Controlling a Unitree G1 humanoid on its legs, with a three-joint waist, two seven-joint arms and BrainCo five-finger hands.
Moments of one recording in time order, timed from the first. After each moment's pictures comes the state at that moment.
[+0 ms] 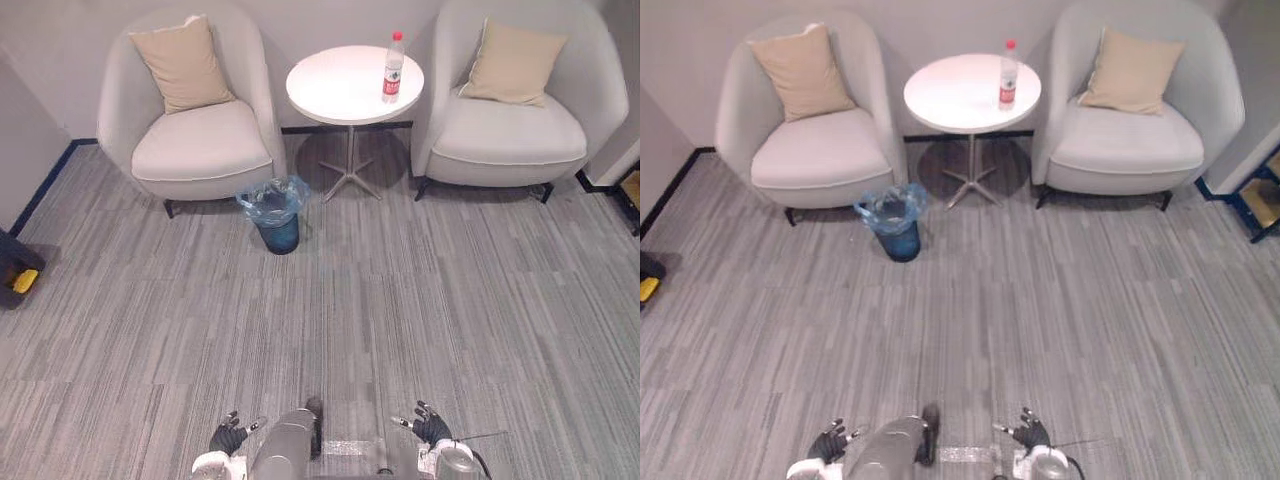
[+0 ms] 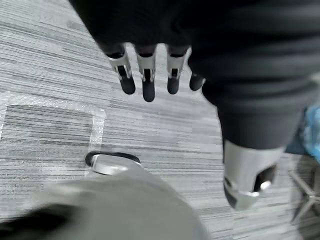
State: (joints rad) left arm 0.09 0.11 0.11 1.03 -0.07 -0.14 0.00; right arm -0.02 -0.05 0.00 1.08 0.17 -0.13 -0.01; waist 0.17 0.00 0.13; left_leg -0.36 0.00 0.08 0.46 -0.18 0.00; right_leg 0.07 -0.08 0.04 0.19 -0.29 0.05
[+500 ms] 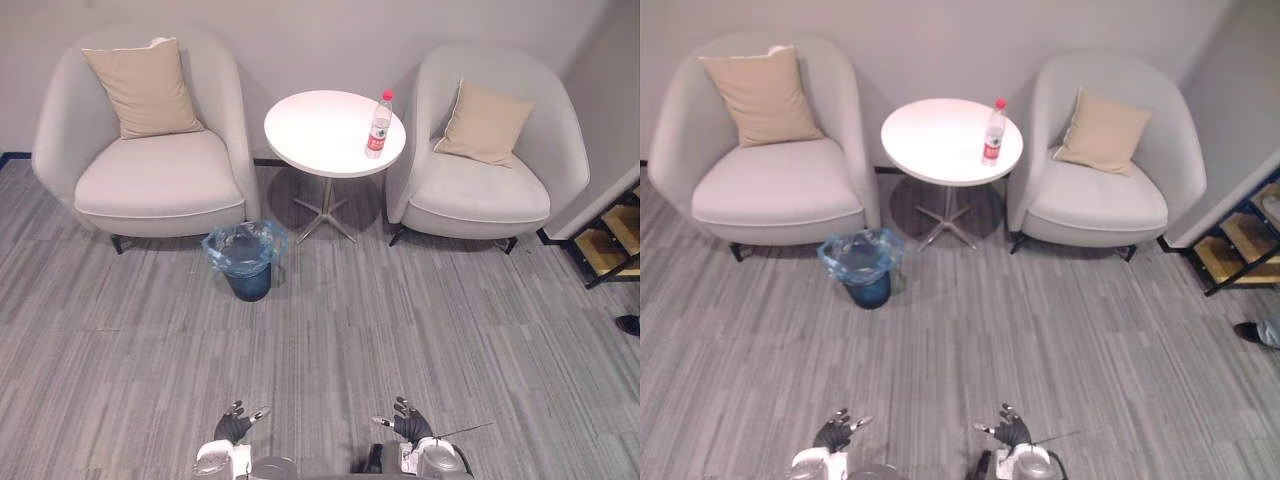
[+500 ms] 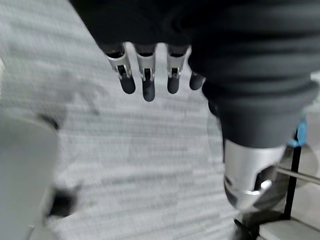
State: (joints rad) left arm 0.03 0.07 0.11 1.03 -0.07 -0.14 -0.01; right arm 0.00 -0.02 0.00 1.06 0.12 -0.14 0.01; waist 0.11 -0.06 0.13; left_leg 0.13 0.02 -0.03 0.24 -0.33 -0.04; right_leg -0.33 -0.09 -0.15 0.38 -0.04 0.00
